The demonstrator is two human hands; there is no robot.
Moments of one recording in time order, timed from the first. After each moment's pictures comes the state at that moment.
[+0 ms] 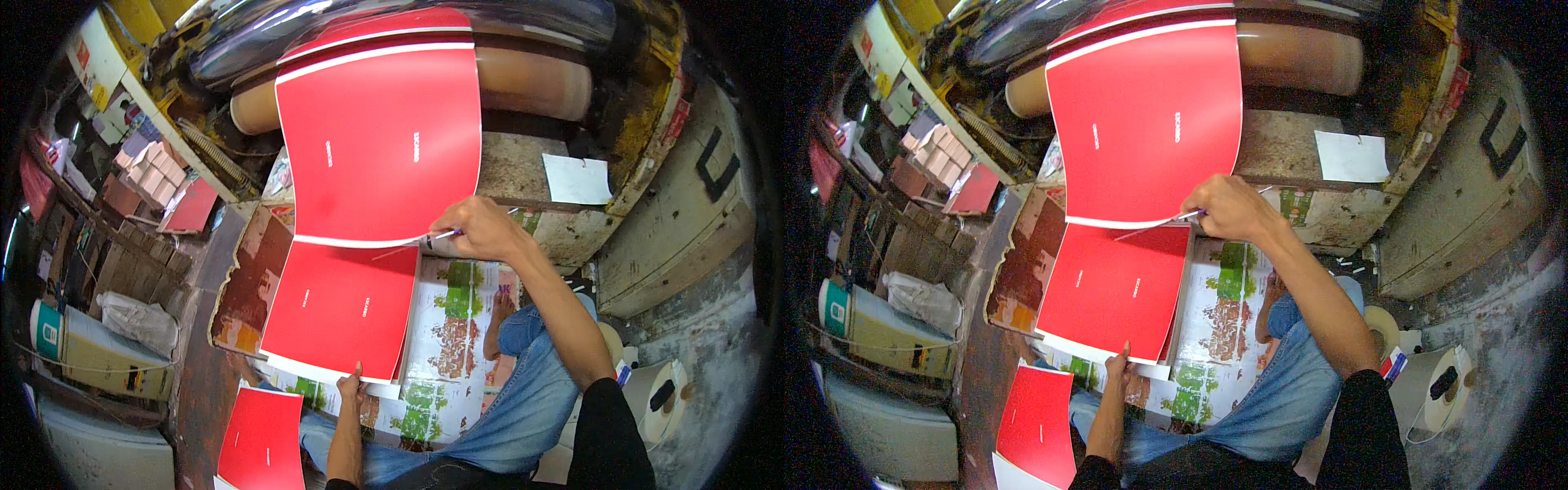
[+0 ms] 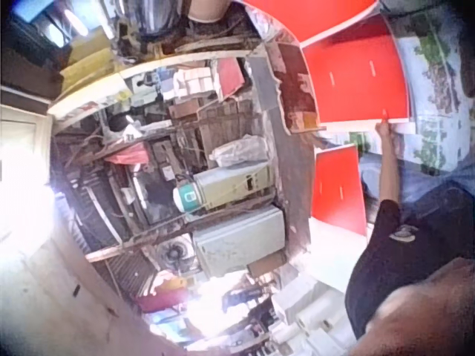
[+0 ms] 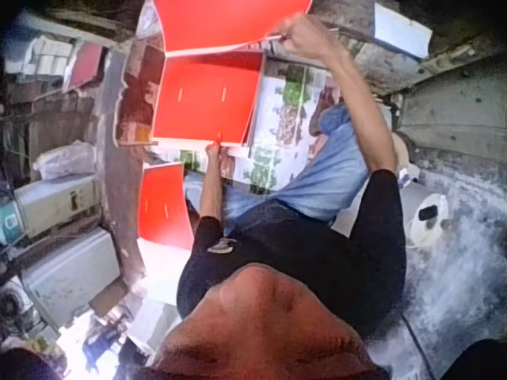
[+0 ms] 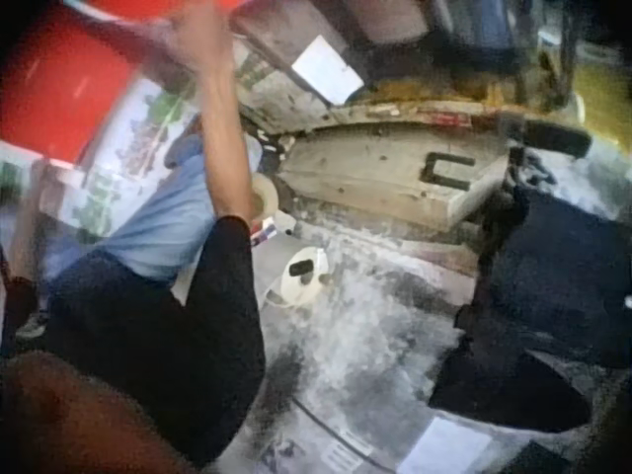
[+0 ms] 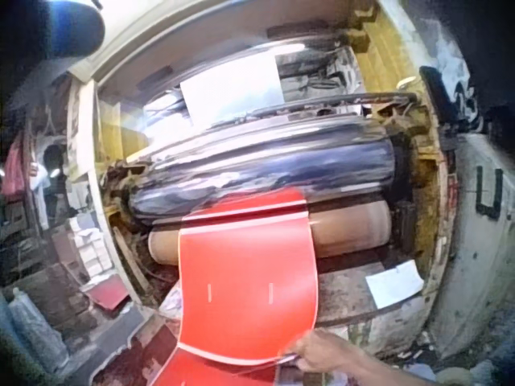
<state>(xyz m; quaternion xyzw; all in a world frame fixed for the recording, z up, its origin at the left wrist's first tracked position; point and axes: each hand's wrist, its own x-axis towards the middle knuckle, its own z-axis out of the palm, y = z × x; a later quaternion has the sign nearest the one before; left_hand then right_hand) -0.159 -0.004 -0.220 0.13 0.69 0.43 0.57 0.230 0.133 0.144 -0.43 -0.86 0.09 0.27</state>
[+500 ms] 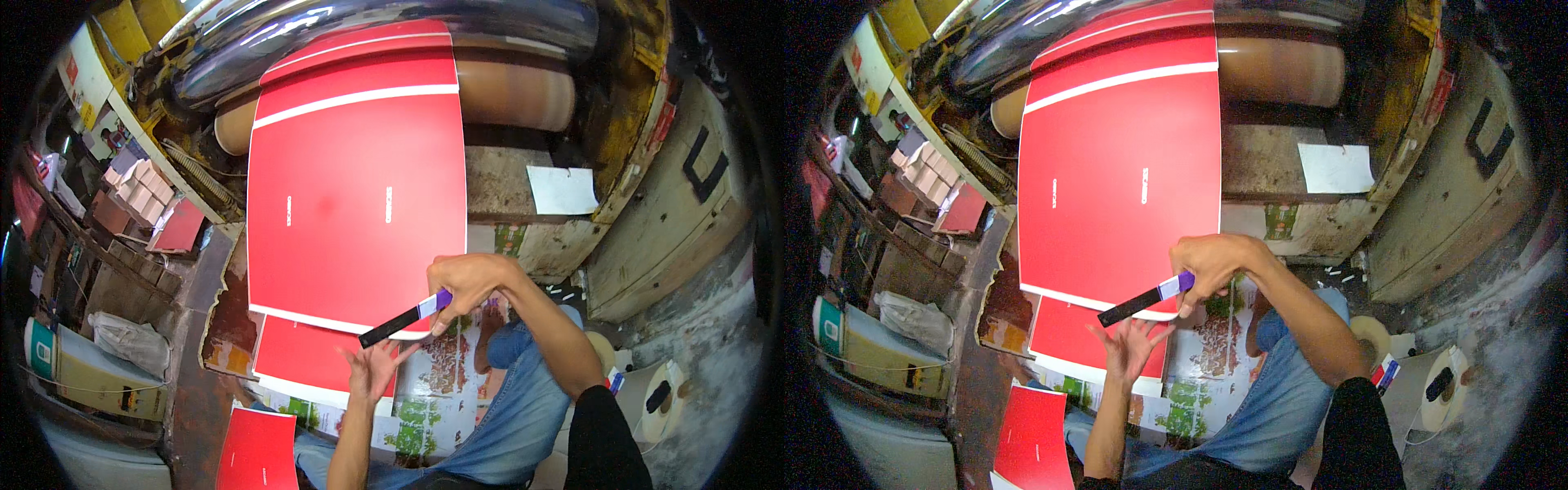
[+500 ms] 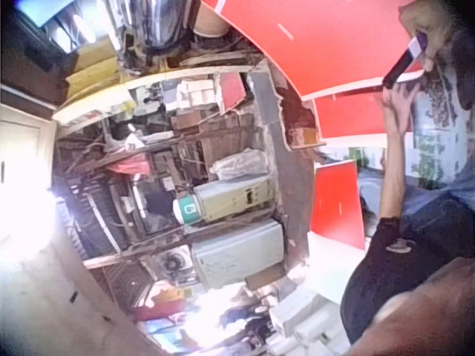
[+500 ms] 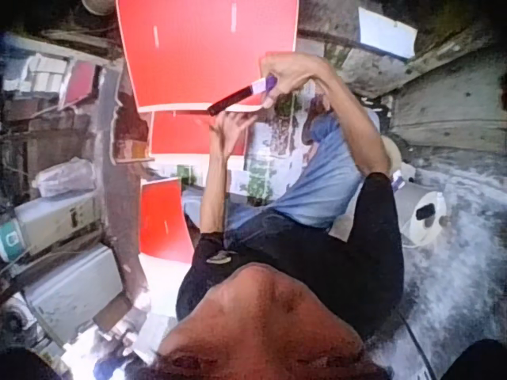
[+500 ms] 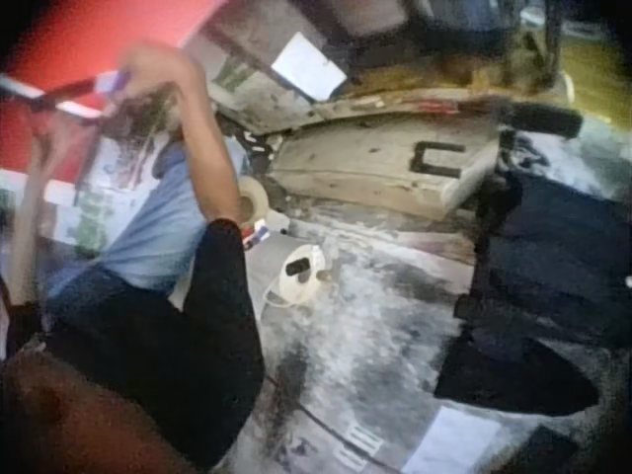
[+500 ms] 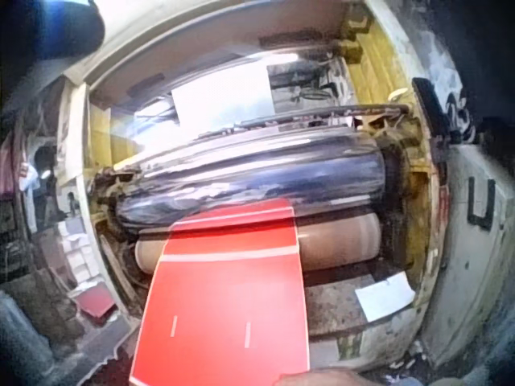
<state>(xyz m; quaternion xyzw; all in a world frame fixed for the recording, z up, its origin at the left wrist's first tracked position) -0.017 0.042 -0.007 0.24 0.09 0.48 0.84 0.228 0.112 0.162 -0.35 -0.83 0.44 -0.01</state>
